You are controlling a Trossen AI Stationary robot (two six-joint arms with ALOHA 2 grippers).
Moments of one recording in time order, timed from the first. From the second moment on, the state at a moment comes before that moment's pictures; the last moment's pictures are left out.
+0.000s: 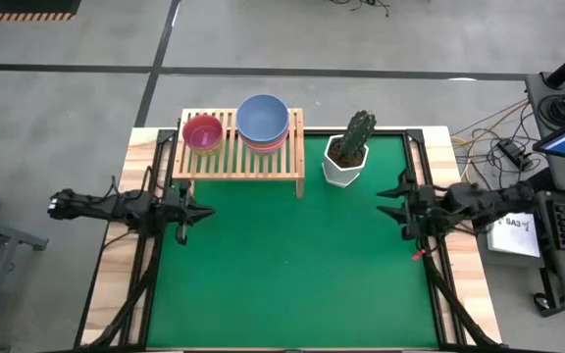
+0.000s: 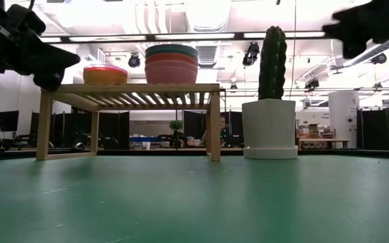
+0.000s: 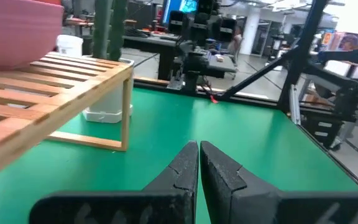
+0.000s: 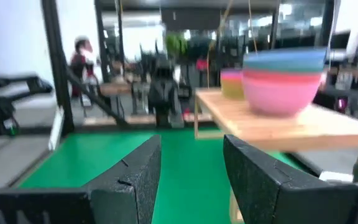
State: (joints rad) left arm -0.16 0.00 0.07 -0.11 -0.22 -0.16; right arm 0.20 0.09 0.22 -0.06 0.25 -0.02
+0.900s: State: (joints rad) left arm -0.16 0.03 0.02 0.03 -0.15 -0.21; right arm 0.20 0.01 0.01 0.09 -0.03 -0.07
